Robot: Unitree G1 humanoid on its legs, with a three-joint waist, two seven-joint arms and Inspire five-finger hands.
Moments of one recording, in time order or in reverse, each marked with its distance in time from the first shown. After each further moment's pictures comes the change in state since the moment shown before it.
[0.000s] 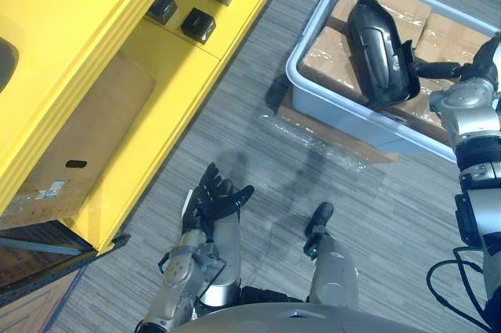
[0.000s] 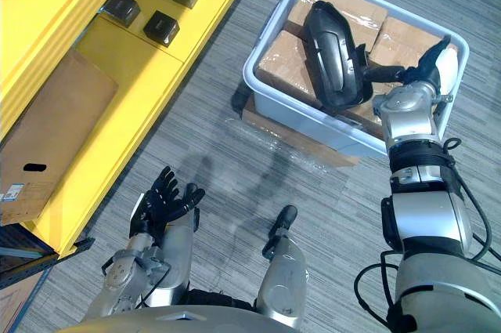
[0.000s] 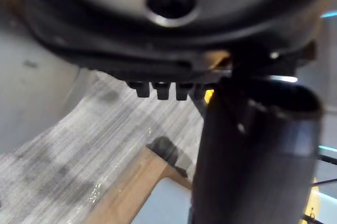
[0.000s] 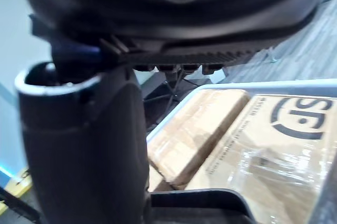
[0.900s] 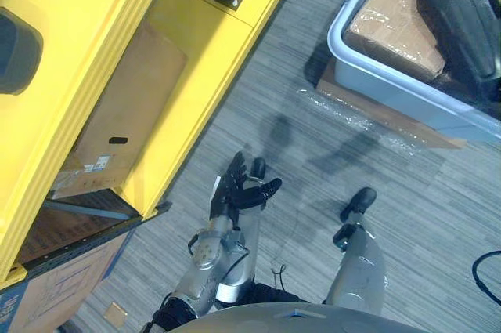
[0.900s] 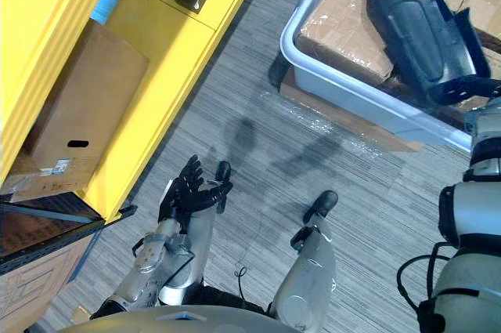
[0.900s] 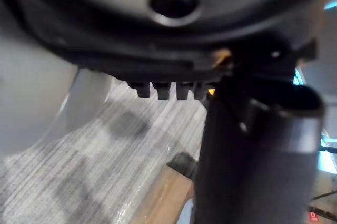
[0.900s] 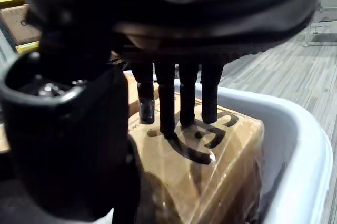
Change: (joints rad) left arm -0.166 -0.059 -0.183 0.131 0.036 -0.044 0.080; right arm -0.124 -0.300 0.118 0.365 -0.106 0.000 0.142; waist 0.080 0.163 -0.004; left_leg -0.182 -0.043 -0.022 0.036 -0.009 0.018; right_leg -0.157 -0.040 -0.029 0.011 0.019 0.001
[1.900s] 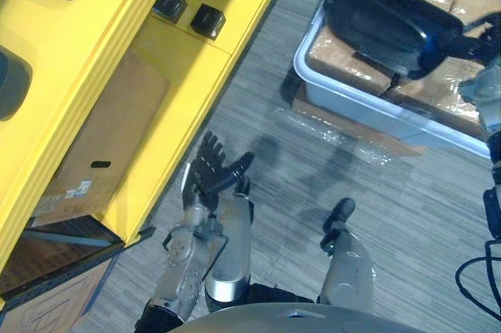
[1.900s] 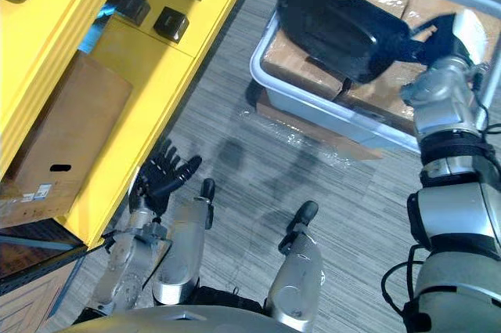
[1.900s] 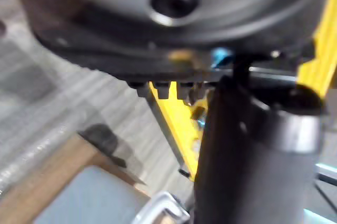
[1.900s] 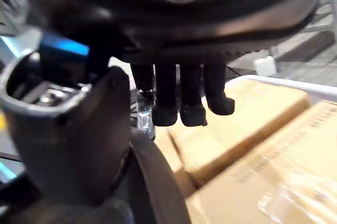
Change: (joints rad) left arm 0.090 0.025 0.235 -0.356 -0.158 -0.003 -0.094; right arm 0.068 0.198 0.054 -0.434 -0.142 -0.204 -0.056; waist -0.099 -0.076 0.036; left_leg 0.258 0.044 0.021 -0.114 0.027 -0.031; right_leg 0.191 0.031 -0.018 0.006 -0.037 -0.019
